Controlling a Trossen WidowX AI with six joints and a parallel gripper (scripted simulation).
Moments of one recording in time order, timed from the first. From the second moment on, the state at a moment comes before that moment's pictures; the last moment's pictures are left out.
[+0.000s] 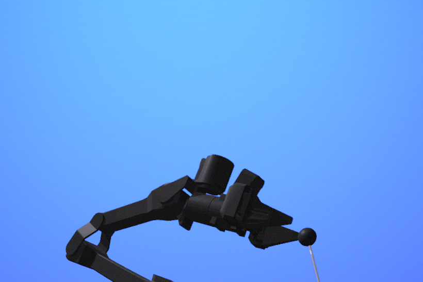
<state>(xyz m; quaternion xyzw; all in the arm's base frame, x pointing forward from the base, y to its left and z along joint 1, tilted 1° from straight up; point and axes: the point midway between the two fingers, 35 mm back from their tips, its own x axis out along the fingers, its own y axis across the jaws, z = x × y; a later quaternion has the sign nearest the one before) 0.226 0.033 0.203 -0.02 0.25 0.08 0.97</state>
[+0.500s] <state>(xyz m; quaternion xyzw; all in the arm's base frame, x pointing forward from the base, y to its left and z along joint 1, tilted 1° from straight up) 0.244 0.037 0.191 -0.01 0.25 0.08 0.96</state>
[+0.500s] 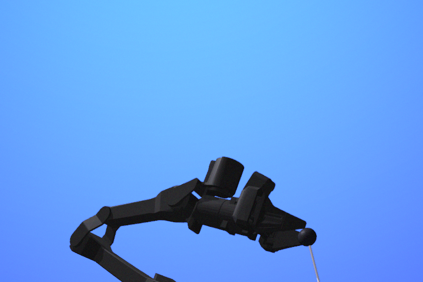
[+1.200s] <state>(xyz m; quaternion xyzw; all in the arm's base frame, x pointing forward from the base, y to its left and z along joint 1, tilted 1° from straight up) 0.246 0.037 0.188 -0.01 0.25 0.08 0.96</state>
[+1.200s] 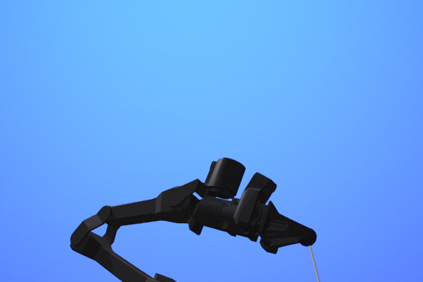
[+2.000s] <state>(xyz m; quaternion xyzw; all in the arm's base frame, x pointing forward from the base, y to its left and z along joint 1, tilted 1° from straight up) 0.255 0.039 0.173 -0.01 0.23 0.08 0.97</state>
